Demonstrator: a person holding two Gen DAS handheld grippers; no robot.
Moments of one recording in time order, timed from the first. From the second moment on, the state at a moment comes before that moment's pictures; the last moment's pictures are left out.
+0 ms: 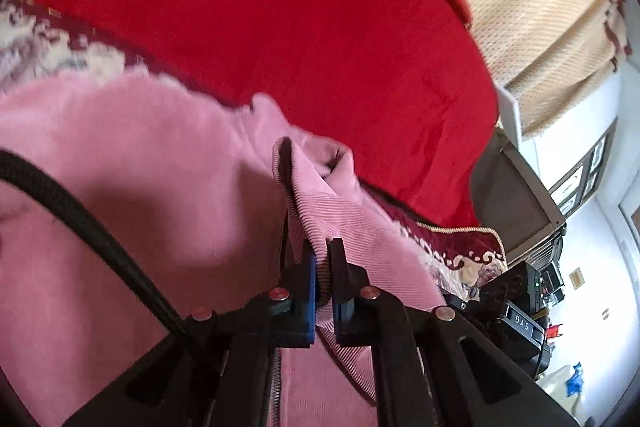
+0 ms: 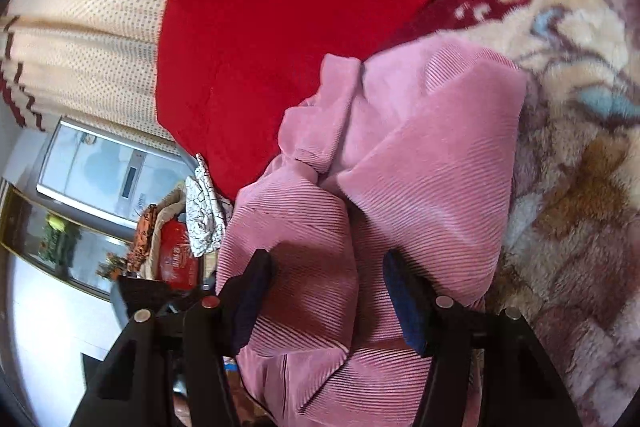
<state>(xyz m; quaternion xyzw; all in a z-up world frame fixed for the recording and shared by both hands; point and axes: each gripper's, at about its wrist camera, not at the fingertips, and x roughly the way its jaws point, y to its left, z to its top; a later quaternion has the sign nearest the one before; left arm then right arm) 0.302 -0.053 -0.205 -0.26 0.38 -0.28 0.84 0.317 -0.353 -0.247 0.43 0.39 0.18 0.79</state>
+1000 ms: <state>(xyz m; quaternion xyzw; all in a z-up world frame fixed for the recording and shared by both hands) 0.236 0.165 -0.163 -0.25 0.29 0.01 0.93 0.316 -0.214 -0.229 0.18 0.42 0.20 0.87</state>
